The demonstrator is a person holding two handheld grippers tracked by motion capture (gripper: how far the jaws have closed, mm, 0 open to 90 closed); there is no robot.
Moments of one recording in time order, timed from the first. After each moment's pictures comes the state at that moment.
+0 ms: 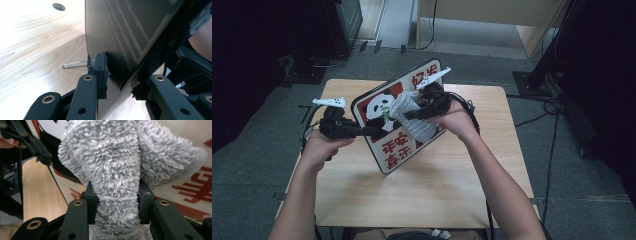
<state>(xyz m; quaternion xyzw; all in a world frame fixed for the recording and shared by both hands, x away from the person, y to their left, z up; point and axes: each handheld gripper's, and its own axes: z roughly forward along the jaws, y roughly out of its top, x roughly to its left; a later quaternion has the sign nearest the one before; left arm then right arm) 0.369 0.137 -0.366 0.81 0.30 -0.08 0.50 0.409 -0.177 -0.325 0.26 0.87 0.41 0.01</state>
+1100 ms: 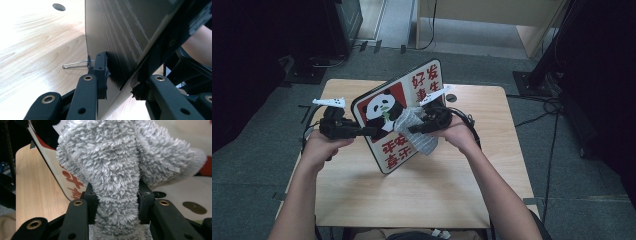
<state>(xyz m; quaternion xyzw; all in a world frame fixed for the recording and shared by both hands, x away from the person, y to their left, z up) 0.369 0.137 -0.366 0.81 0.30 -0.08 0.50 0.400 -0.186 -0.377 0.27 0.88 0.40 -0.01</state>
